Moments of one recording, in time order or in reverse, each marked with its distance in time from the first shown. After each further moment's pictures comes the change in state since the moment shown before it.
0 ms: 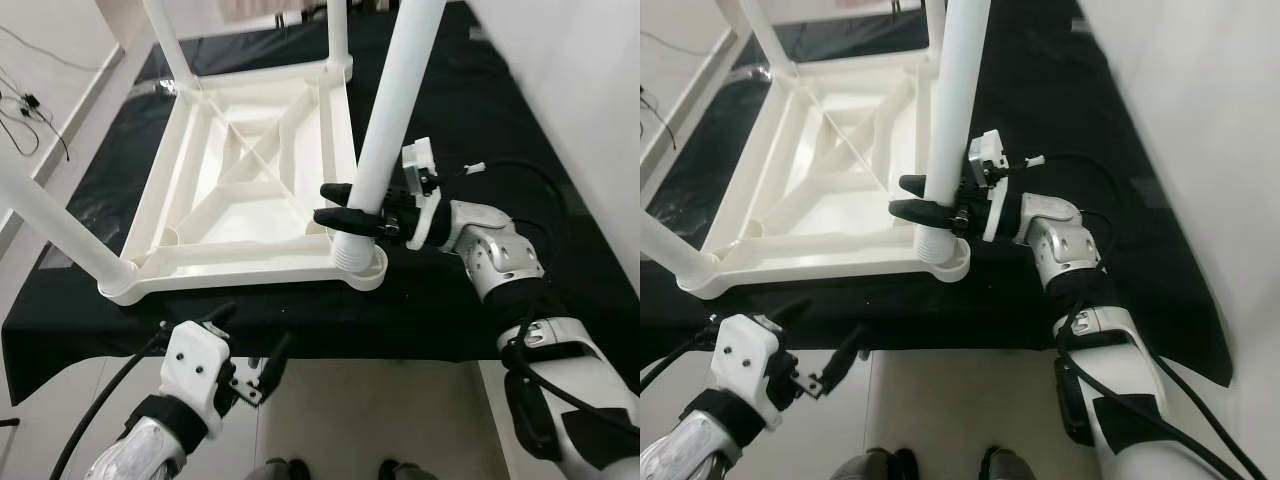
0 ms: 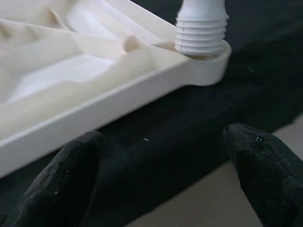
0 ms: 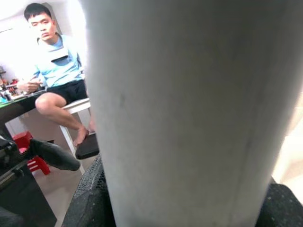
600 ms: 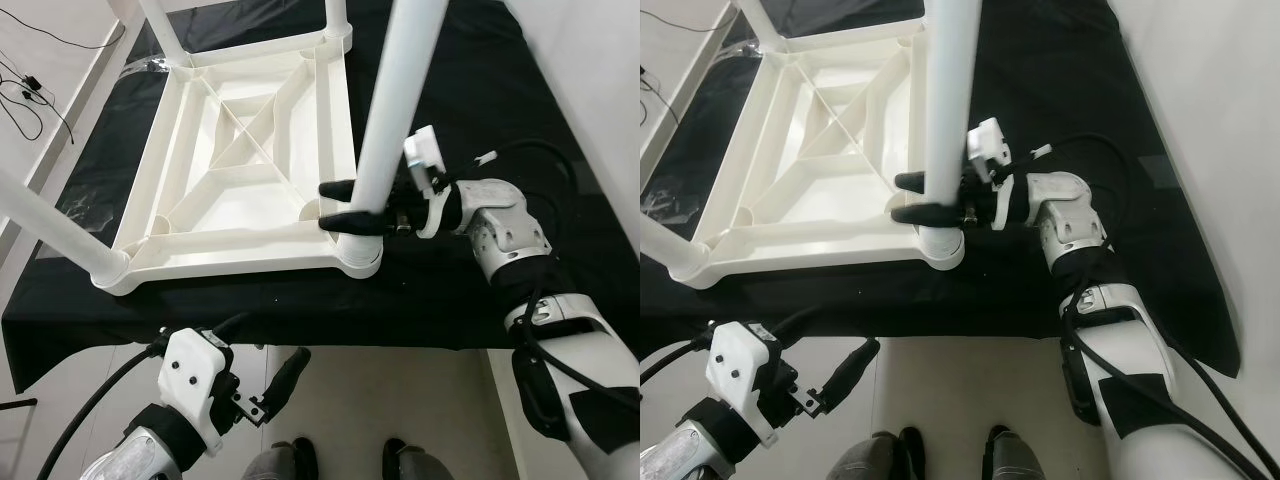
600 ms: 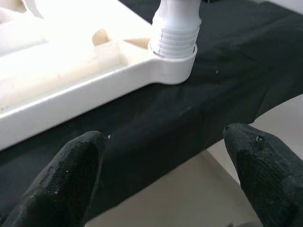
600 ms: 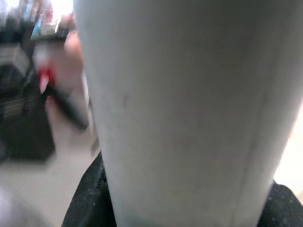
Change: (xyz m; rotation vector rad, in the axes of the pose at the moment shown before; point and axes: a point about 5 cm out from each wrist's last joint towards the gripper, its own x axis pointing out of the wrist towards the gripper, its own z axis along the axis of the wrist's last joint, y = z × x) left arm -0.006 -0.005 0.009 -0.078 -0.019 -0.088; right arm 0.016 0.009 0.021 -0.334 0.238 0.259
